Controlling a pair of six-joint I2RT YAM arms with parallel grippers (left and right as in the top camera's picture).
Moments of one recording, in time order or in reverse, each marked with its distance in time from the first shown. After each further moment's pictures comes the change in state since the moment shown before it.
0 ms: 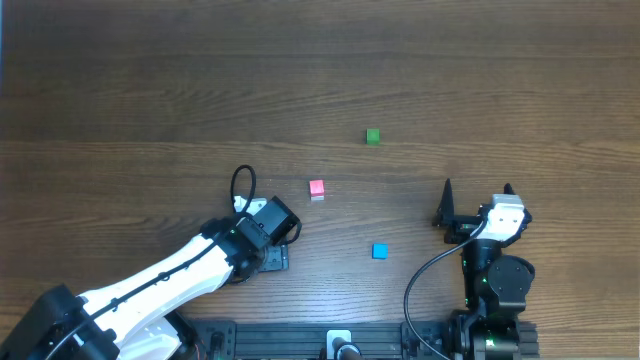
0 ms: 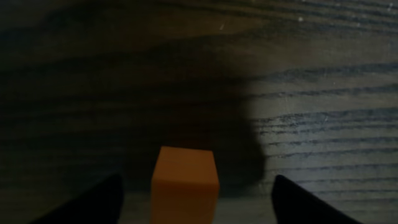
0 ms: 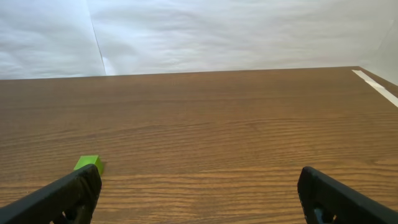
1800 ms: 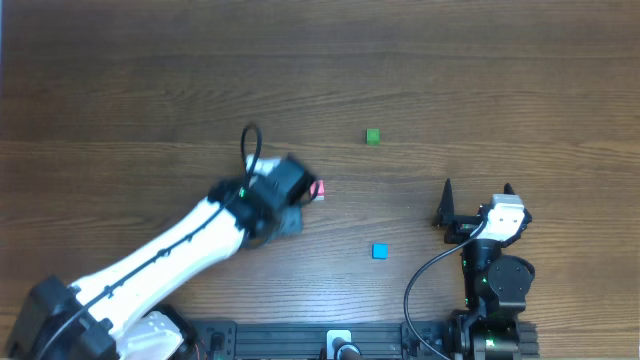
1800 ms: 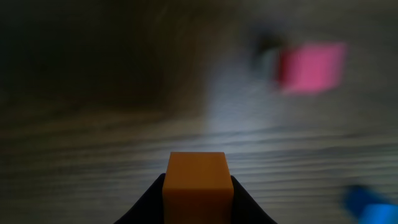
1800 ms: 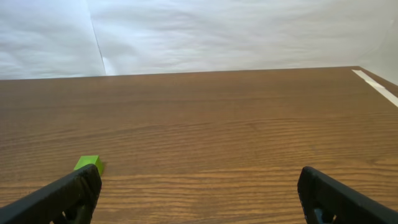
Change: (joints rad) left arm 0.037 0.101 0.398 -0.203 -0.005 0.003; right arm 0.000 0.000 0.000 0.000 0.000 0.001
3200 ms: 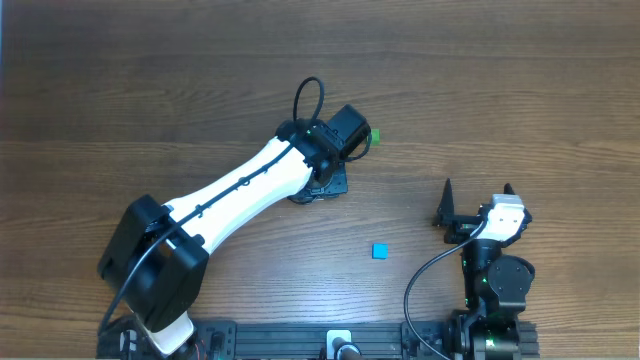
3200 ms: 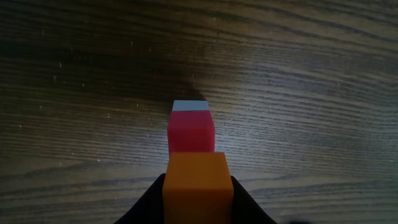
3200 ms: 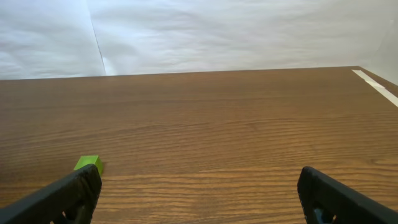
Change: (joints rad) left arm -0.021 0.415 0.420 -0.106 0.046 0.003; right arm 0.000 0.000 0.000 0.000 0.000 -0.001
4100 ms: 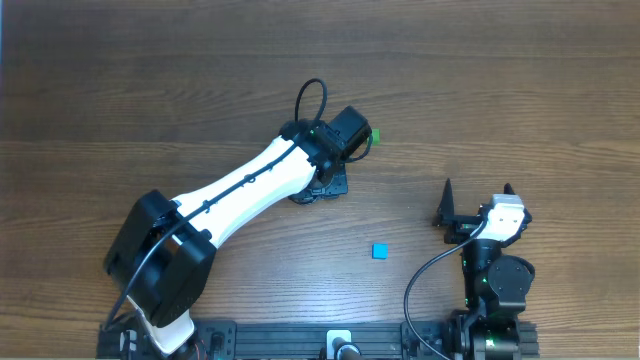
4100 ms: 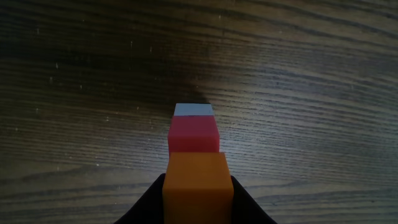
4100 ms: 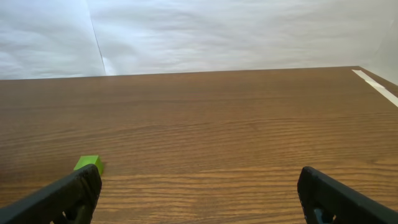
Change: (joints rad) left arm 0.000 0.026 0.000 0.005 -0.005 0.000; right arm 0.000 0.000 0.000 0.000 0.000 0.000
